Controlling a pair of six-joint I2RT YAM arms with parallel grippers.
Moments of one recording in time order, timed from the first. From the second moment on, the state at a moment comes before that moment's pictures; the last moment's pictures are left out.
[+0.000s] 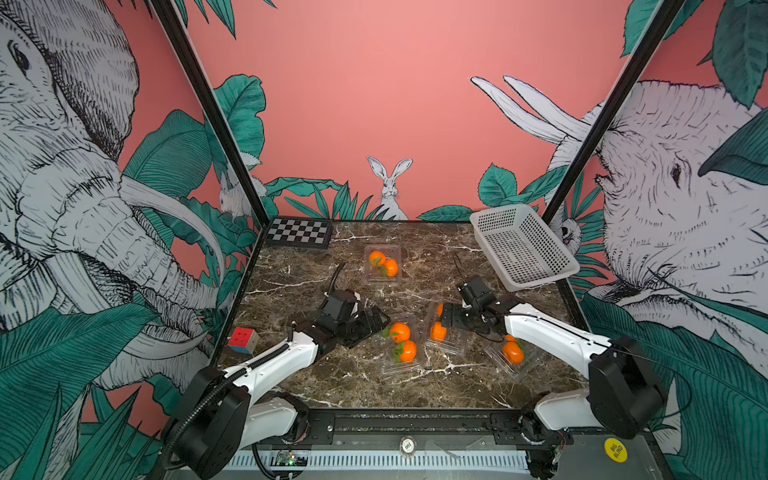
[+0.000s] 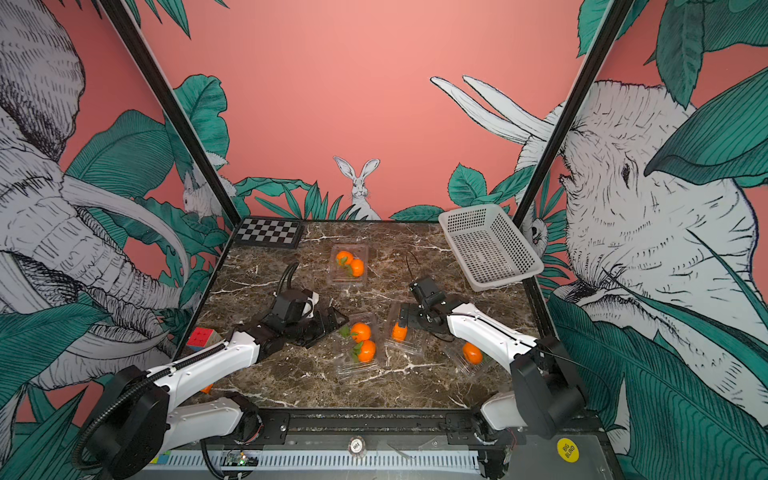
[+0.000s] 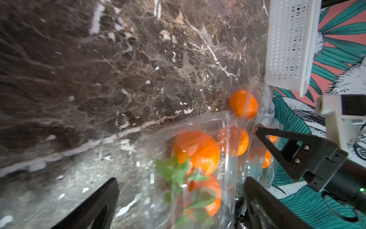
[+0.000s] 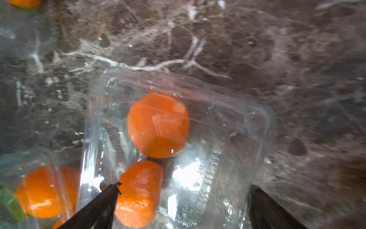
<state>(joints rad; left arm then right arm) -0.59 1.19 0.53 -0.09 0.35 -0.98 0.60 1.42 0.86 -0.53 0.02 0.65</state>
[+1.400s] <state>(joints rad) -0.10 1.66 1.21 -0.48 0.21 -0.59 0.62 2.04 1.64 -0.47 0.01 0.78</state>
